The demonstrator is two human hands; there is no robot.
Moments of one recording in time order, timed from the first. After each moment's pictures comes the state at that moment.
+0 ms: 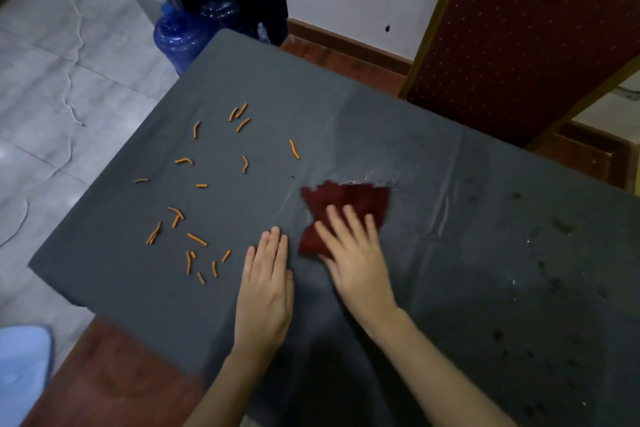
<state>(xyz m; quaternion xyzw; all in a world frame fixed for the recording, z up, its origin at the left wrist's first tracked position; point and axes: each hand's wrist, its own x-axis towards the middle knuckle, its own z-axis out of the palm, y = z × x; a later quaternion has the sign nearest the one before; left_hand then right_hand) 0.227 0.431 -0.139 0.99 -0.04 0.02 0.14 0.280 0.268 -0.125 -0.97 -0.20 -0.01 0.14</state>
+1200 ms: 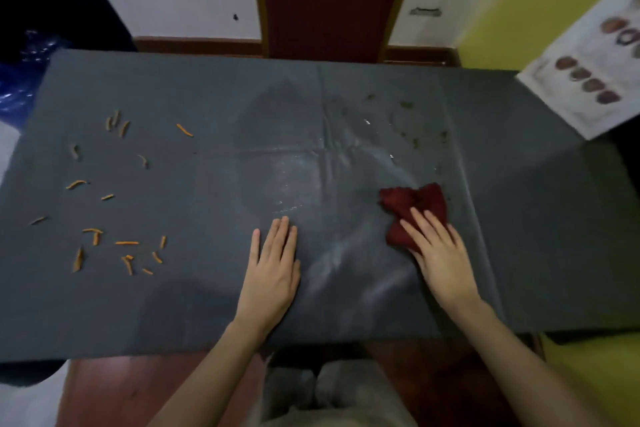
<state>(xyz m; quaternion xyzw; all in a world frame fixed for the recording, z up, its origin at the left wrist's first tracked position) 0.168 0.398 -0.133 0.93 -0.35 -0.05 0.09 0.049 0.111 -0.107 -0.99 0.14 0.06 0.01</state>
